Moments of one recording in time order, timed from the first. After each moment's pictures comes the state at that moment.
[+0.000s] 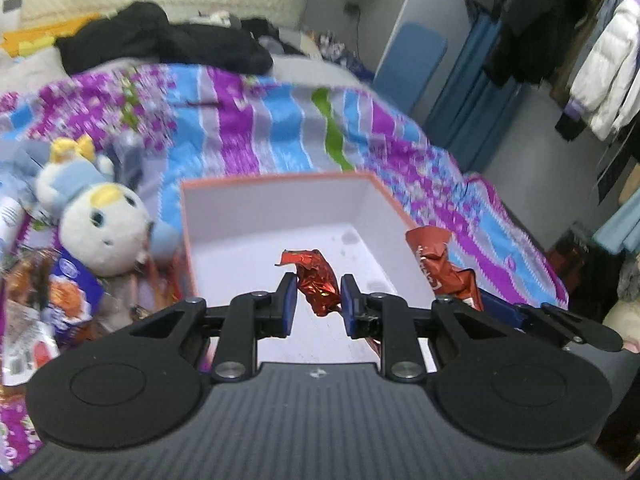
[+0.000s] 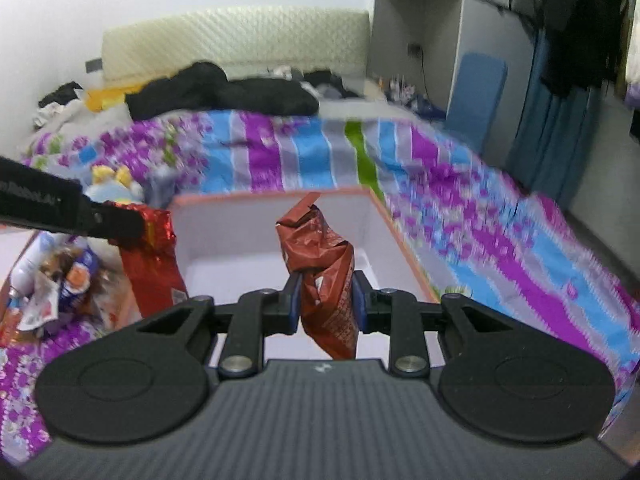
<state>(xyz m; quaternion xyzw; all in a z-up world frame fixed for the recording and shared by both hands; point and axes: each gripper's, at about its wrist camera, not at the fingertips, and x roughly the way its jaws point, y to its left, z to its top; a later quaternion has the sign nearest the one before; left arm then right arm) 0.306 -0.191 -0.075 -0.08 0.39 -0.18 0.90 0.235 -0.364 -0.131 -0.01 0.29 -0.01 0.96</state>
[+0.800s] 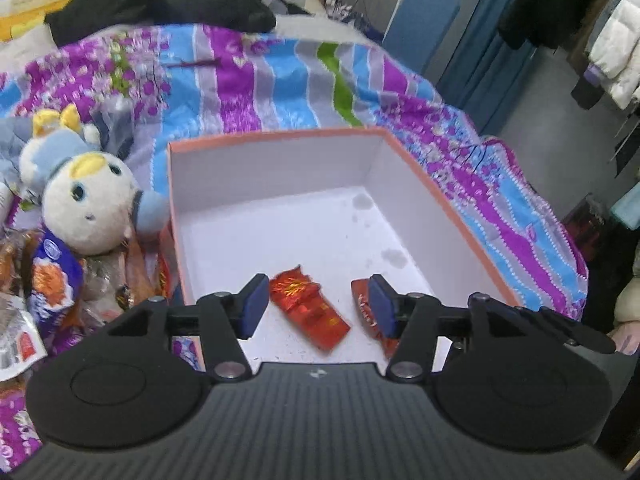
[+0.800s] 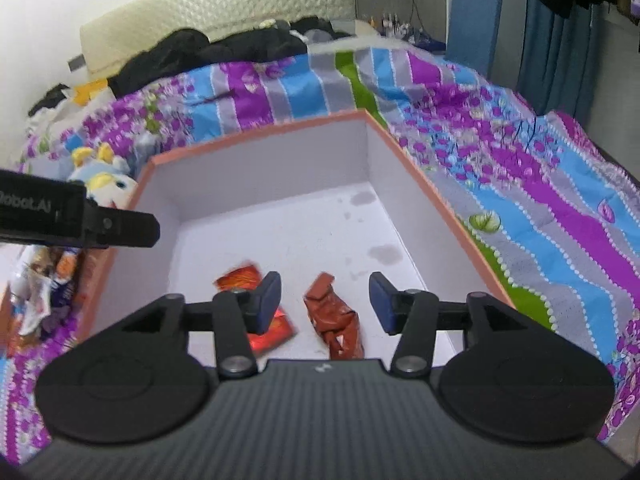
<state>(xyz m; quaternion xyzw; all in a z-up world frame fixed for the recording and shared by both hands) 0.330 -0.204 -0.105 -0.06 0.43 -0.17 0.89 0.245 -0.378 -0.158 0.06 0.33 0.00 0.94</state>
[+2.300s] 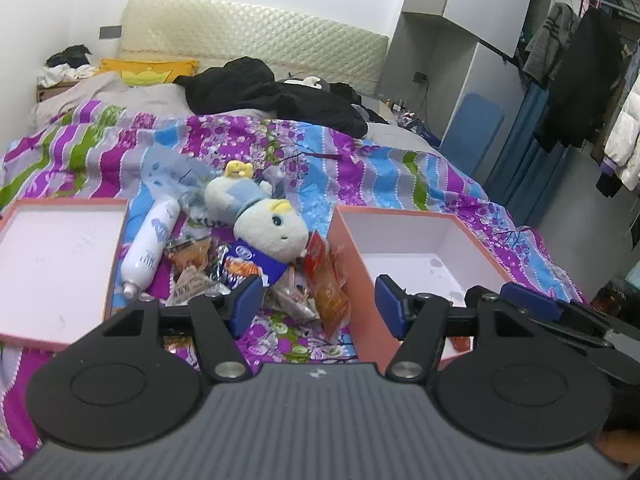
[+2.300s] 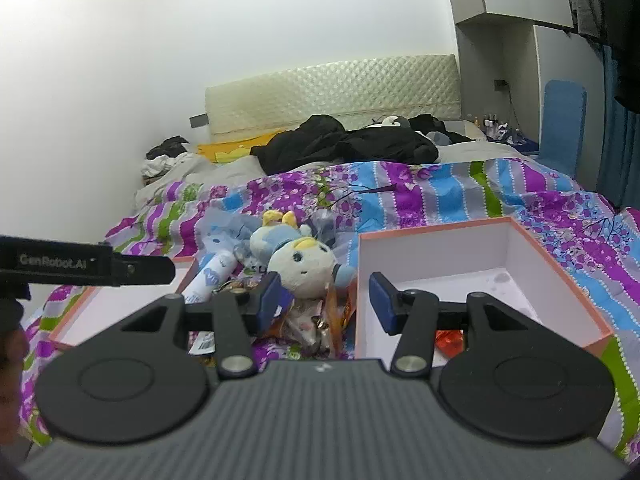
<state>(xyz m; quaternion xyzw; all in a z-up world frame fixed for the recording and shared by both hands) 0.120 -0.010 -0.034 -0.10 0.30 -0.07 0.94 0.110 -0.237 -0.081 0.05 0.20 0.14 0.97</state>
